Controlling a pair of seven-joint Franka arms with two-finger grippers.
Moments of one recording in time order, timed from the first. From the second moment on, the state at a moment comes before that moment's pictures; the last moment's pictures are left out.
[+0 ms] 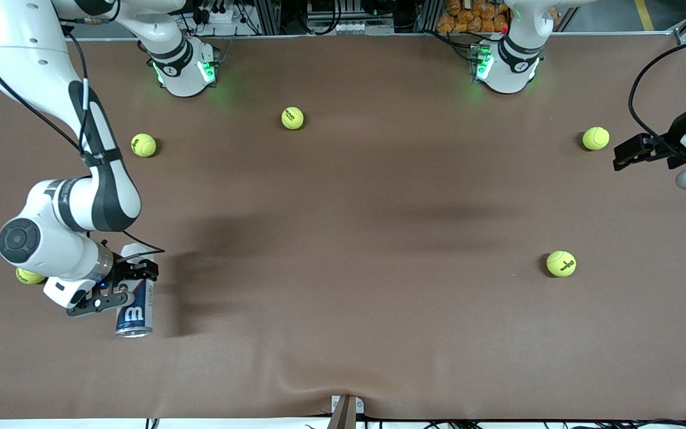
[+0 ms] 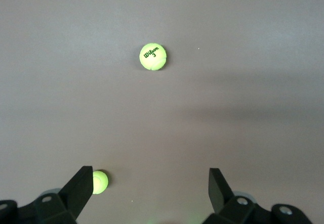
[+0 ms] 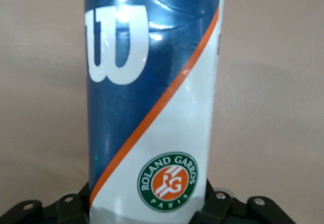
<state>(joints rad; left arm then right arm) 0.06 0.04 -0.09 -1.60 0.05 1.56 -0.04 0.05 0.57 -0.02 -1.59 0.04 2.20 -0.29</state>
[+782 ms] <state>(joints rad) 0.06 0.07 -0.09 -1.59 0.05 1.64 -0.04 0.35 0.53 0.00 -1.54 0.04 2.20 -0.39</state>
